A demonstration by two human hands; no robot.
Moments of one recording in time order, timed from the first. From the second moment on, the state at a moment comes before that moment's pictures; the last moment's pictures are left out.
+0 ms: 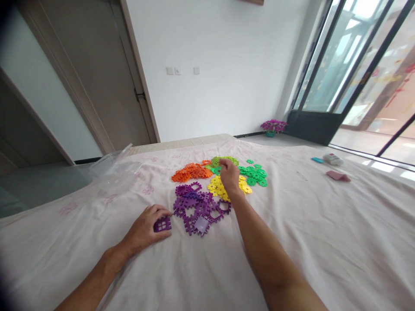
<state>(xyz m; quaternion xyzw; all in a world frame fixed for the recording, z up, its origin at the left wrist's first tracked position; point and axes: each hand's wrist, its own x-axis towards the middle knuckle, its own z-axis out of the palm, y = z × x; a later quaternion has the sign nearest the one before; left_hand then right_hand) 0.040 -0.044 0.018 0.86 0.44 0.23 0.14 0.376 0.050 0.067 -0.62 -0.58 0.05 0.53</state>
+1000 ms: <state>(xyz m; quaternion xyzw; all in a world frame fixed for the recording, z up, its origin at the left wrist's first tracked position) 0.042 -0.026 0.004 0.77 0.52 0.37 0.06 0.265 -0.093 0.028 -0.40 -0.90 0.03 0.18</state>
